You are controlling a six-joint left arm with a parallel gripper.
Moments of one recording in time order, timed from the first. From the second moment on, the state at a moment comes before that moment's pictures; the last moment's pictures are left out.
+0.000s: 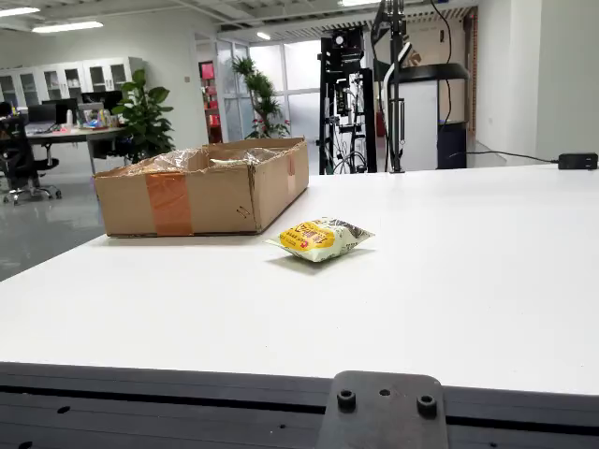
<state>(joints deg) -65.7 12.7 82.4 5.7 57.7 -18.0</state>
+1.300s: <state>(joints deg) -64.8 24.8 69.8 5.9 42.9 -37.5</state>
